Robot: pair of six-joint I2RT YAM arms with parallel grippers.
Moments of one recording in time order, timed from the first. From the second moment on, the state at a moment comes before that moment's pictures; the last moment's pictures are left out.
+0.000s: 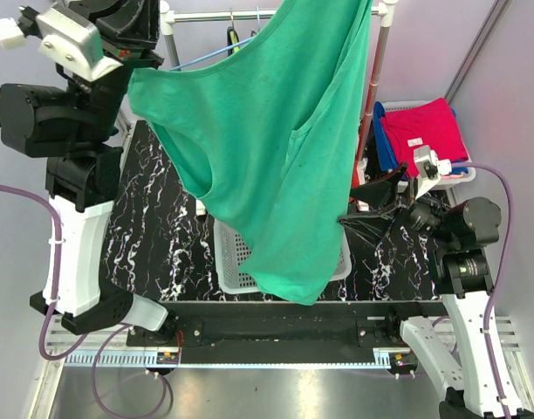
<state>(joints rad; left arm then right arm) -0.46 1.44 2.30 0.02 0.28 0.23 0.12 0.66 0.95 0.04 -1.05 0.63</state>
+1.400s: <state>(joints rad) -0.54 1.04 1.62 -0.34 0.13 0.60 0.12 0.80 1.09 -0.03 -0.72 0.52</state>
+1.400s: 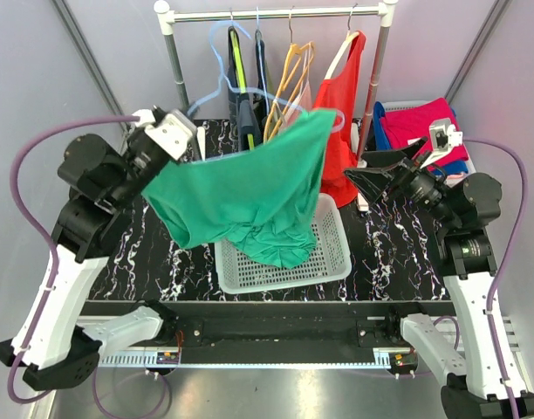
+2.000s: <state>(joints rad) -0.59 1.06 1.57 -0.48 0.25 0.43 0.12 0.81 1.04 -0.02 -0.79 0.56</state>
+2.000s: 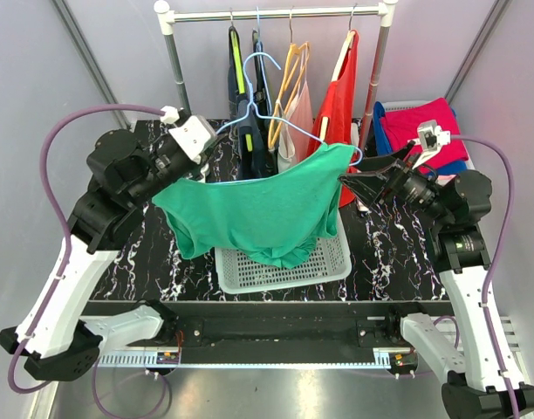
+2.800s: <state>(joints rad) -0.59 1.11 1.63 -0.49 0.25 0.39 0.18 0.86 0.96 0.05 -0.81 0.58</state>
